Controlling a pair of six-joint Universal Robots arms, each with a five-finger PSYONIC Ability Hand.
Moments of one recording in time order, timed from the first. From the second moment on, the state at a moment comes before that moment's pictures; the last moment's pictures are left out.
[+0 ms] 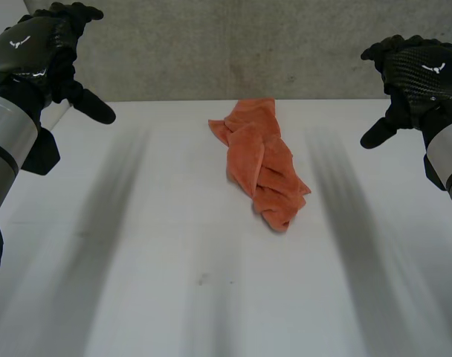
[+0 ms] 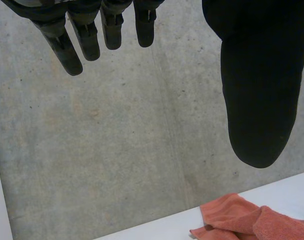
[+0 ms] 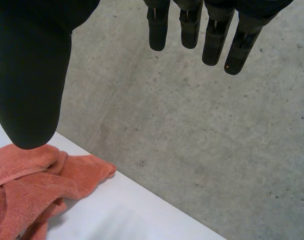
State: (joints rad) left arm 4.35 -1.55 -1.49 3.19 -1.61 3.03; right arm 1.89 -1.56 1.57 -0.10 1.55 2.97; left_hand 0.18 0.16 0.17 0.17 0.03; right_hand 0.21 0.22 0.21 0.23 0.07
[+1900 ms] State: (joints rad) left arm 4.24 -2.00 -1.59 3.33 -1.15 2.70; right arm 2.13 -1.38 1.26 -0.01 1.31 3.16; left_hand 0.18 0.17 0.17 0.17 0.03; right_hand 0.91 1.16 1.18 1.19 0.96
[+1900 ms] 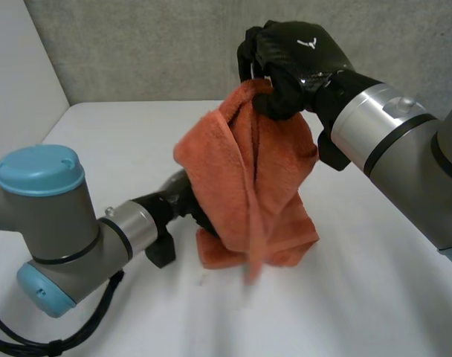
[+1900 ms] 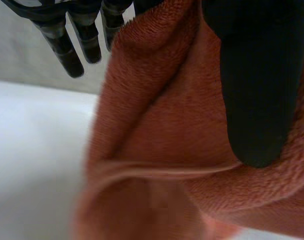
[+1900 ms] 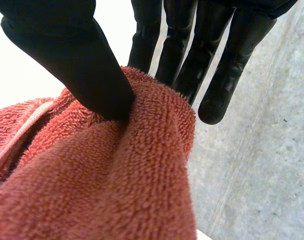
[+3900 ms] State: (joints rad) left arm 4.41 -1.88 -1.73 3.37 -1.53 3.05; right arm 2.12 -0.95 1.18 -0.04 1.45 3.46; left_hand 1.12 1.18 1.17 1.18 0.99; right_hand 0.96 1.18 1.18 1.19 0.97
